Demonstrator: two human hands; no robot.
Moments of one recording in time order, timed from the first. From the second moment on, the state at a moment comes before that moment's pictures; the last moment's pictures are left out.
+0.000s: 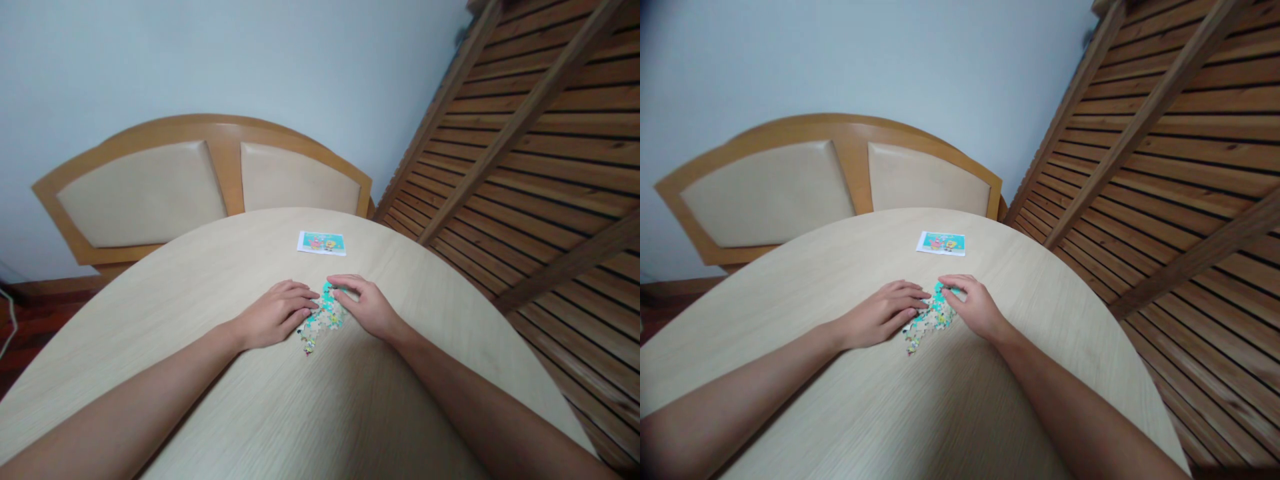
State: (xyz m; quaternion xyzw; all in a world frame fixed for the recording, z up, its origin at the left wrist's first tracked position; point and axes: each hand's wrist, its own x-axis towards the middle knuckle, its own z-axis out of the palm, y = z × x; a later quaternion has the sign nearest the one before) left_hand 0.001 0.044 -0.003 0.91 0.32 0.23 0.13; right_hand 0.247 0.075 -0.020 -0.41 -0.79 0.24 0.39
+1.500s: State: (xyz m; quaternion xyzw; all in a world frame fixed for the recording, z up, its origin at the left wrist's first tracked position) left_hand -0.001 0.054 -0.017 0.85 0.45 0.27 0.07; right_hand 0.243 0.053 -0.008 -0.36 -0.91 0.14 0.17
